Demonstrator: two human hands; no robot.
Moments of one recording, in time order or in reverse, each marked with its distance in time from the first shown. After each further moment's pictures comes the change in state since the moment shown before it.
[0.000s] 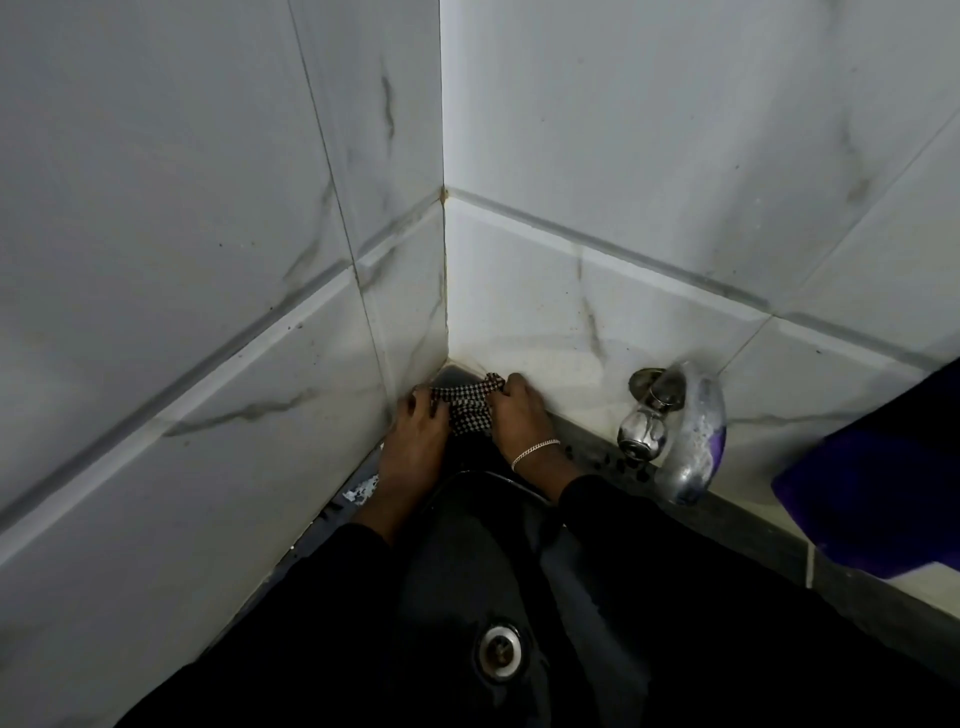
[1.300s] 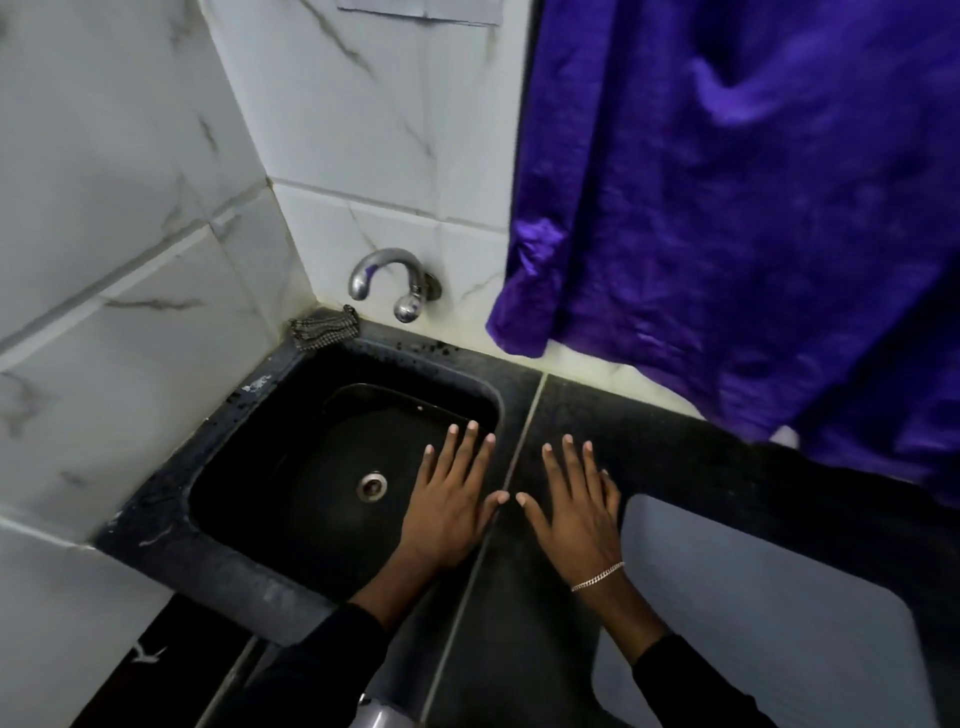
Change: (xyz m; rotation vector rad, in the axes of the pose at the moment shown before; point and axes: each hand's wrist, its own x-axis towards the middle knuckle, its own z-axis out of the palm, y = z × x) left_hand -0.359 0.310 -0.041 0.006 -0.015 0.367; right_hand -0.523 0.193 -0.117 -0.195 0.305 0.187
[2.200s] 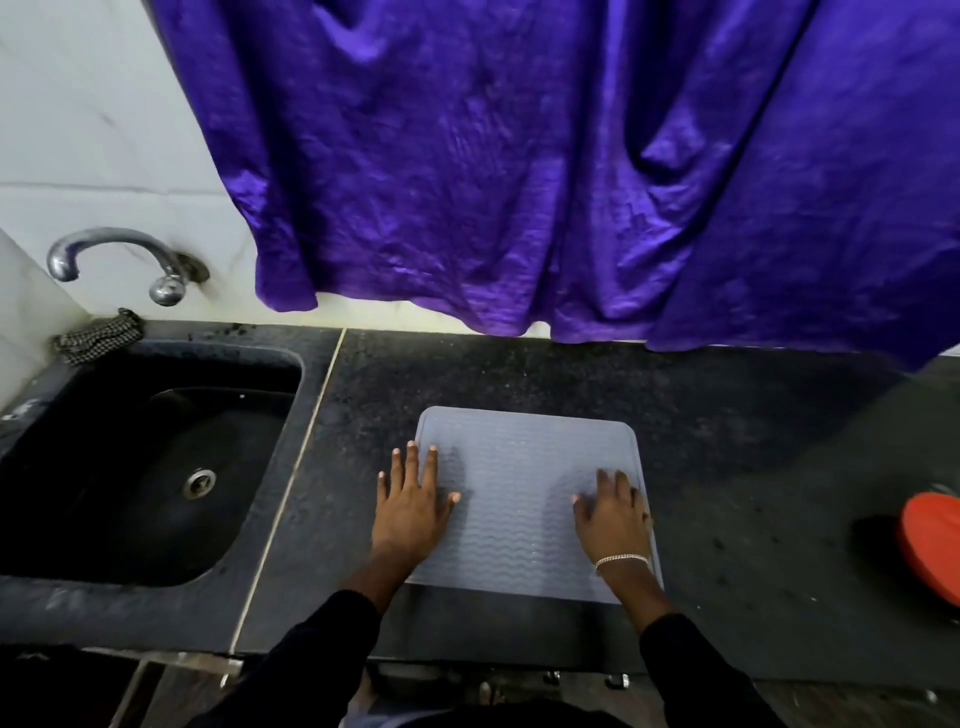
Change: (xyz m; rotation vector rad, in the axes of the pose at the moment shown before) left_hand -0.066 0.256 0.082 -0.067 -0.308 0.001; right_hand -0.232 0.279 -0.069 0.039 -0.217 0.769
